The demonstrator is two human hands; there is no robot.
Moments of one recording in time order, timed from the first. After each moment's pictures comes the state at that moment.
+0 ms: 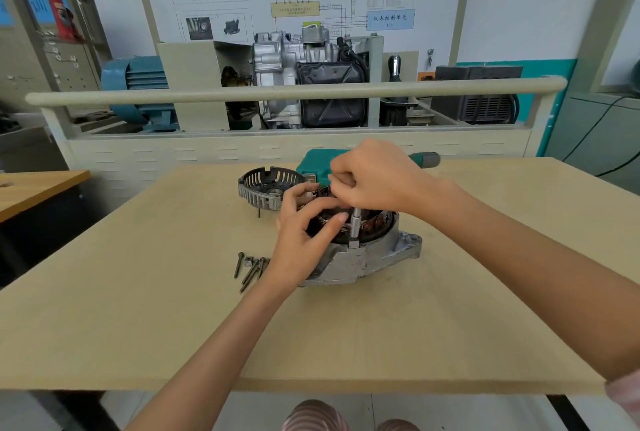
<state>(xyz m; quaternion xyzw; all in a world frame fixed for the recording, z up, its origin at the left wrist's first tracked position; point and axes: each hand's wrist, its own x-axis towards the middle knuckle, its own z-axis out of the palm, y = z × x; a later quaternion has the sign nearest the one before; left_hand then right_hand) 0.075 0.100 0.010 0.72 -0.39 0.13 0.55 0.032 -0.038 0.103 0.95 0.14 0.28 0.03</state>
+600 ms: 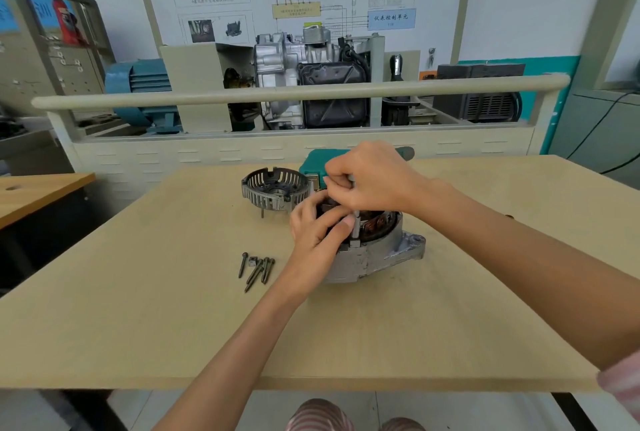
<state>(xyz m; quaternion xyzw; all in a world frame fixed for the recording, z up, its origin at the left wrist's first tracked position) 0.057 0.096 0.010 0.72 -0.38 0.01 0.58 0.035 -0.034 0.099 0.93 0.18 0.32 0.00</state>
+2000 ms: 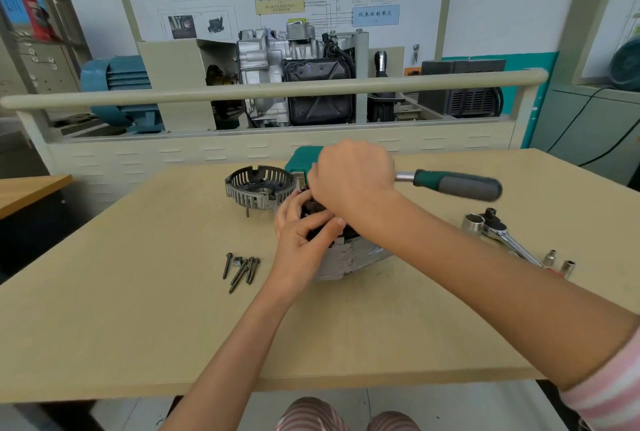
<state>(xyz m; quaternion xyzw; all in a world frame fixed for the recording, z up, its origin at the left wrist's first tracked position) 0.058 0.090 0.004 0.72 -0.36 0.04 0.59 0.031 0.003 0.099 0.94 -0.12 0.30 0.11</state>
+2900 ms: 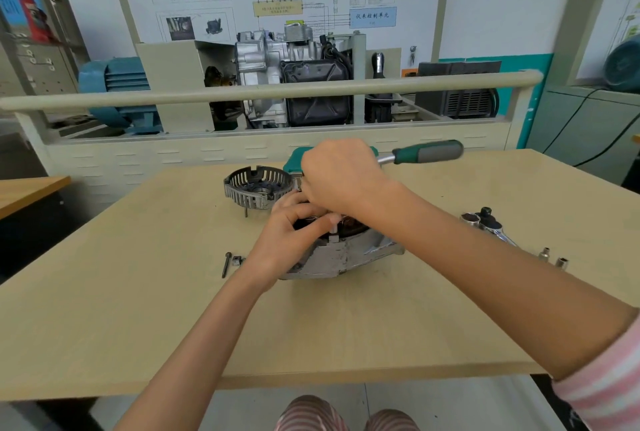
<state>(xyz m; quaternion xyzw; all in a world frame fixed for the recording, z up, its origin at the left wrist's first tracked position) 0.074 0.105 0.020 0.70 -0.40 -0.02 0.59 0.030 0.003 0.106 0.94 0.00 0.27 0.19</state>
